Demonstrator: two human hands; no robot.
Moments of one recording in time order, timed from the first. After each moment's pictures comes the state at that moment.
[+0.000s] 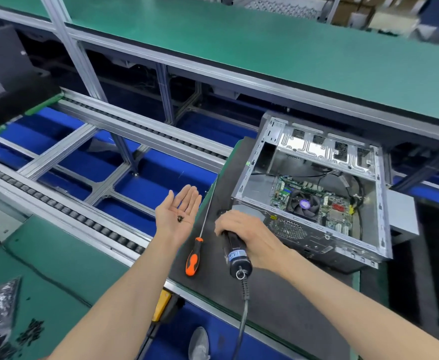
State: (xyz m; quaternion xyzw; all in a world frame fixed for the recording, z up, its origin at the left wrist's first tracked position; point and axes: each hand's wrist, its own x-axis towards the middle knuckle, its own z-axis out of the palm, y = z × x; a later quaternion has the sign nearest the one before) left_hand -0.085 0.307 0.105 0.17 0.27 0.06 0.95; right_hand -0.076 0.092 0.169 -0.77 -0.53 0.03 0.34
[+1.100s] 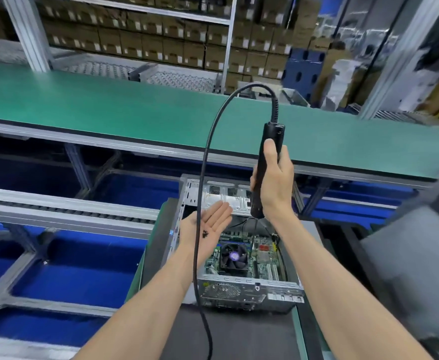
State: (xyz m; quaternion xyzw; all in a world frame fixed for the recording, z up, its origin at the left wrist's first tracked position) left_hand 0.052 0.135 0.202 0.19 0.11 -0.20 0.95; right_hand 0.045 0.001 0.342 -0.67 0.01 -0.25 0.69
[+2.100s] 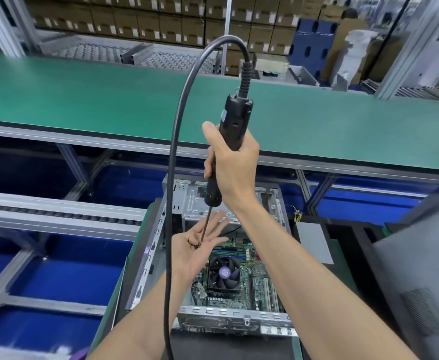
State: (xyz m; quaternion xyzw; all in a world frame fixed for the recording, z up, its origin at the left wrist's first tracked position) left_hand 0.107 0.104 0.143 0.15 0.14 -0.20 0.96; right_hand 0.128 0.018 0.336 -0.63 -0.07 -0.21 0.74
